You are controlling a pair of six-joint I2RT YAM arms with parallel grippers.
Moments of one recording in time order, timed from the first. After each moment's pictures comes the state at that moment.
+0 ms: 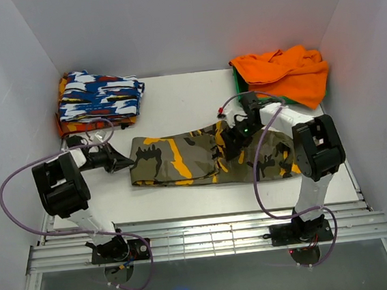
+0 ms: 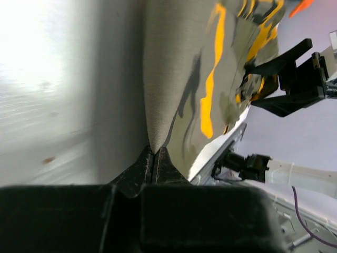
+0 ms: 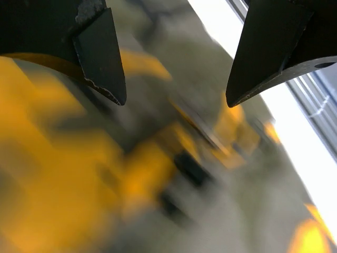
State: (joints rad) left arm 0.33 1.76 0.90 -0.44 0.98 -0.15; right arm 0.39 1.86 1.27 -0.73 -0.64 -0.44
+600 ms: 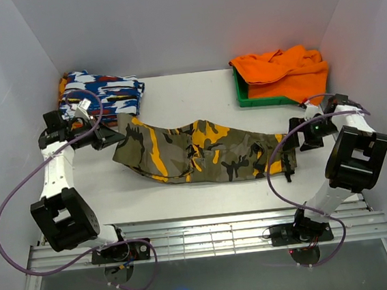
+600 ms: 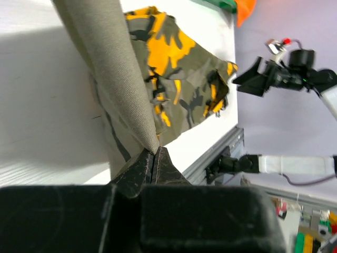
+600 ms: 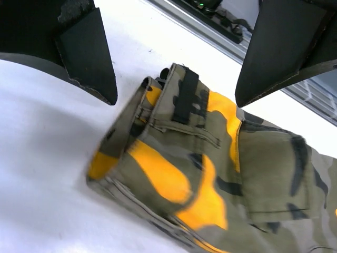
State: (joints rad) left arm 0.34 1.42 1.16 -0.70 1.04 -0.15; right arm -0.35 1.68 1.18 -0.94 -0.61 -0.49
